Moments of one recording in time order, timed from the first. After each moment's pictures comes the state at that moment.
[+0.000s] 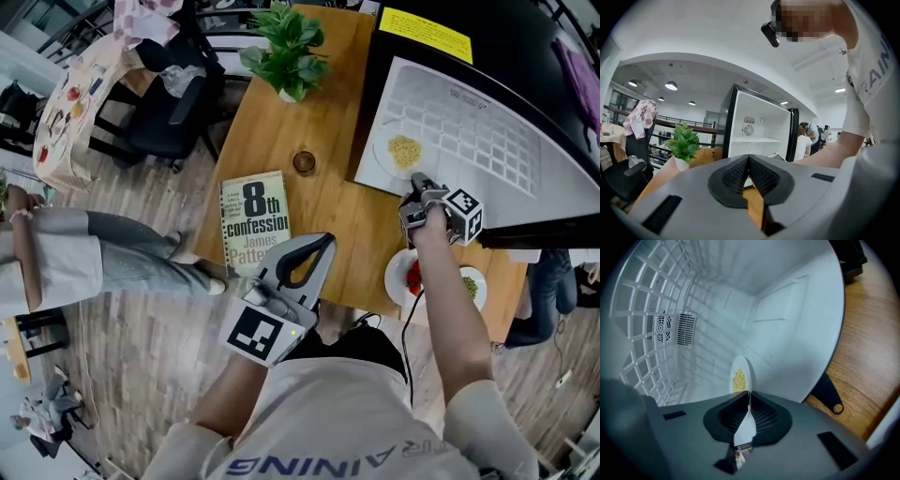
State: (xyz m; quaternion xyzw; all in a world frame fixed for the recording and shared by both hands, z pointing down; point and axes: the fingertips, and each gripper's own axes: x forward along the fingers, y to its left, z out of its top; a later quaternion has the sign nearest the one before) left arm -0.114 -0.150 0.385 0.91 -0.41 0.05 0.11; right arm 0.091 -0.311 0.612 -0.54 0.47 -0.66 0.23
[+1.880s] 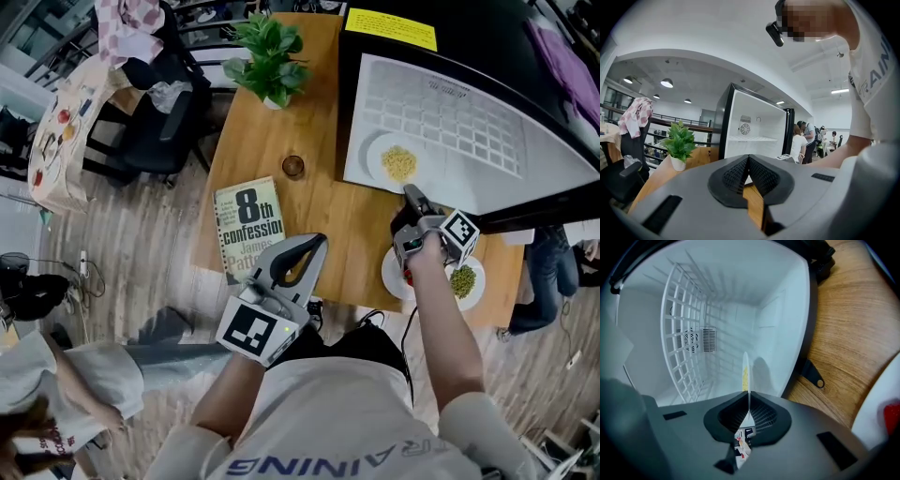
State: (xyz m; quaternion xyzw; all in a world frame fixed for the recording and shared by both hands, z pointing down) left arm -0.115 -0.145 0.390 0.92 -0.38 0.06 0.10; right arm 0.085 -0.258 0.580 -0.48 0.51 -0.65 0.31
